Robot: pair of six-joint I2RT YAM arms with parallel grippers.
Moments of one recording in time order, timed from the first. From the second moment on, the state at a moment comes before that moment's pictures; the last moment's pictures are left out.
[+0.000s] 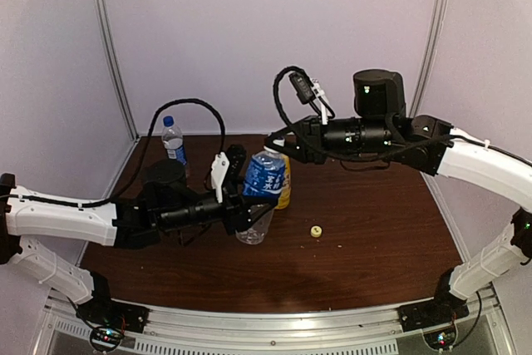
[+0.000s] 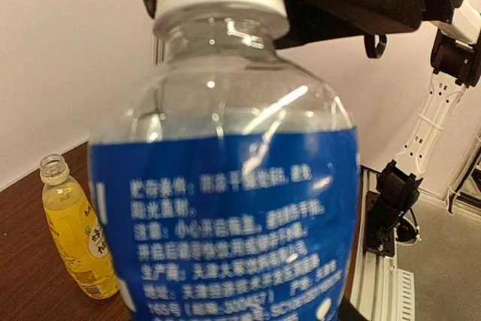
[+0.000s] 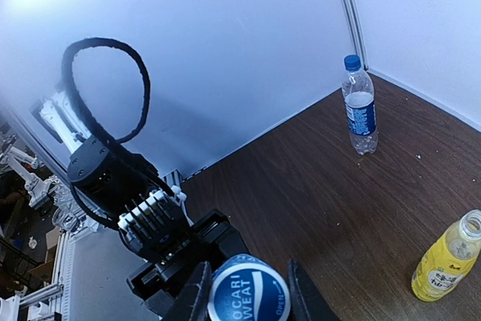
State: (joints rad) left arm -1.12 1.29 0.74 0.47 0.08 -0.15; right arm 0.93 1.39 1.38 -0.23 -0.36 0.33
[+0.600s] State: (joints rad) left arm -1.10 1.21 0.69 0.53 0.47 -0.17; right arm 0.93 1.41 1.45 -0.26 -0.80 0.01
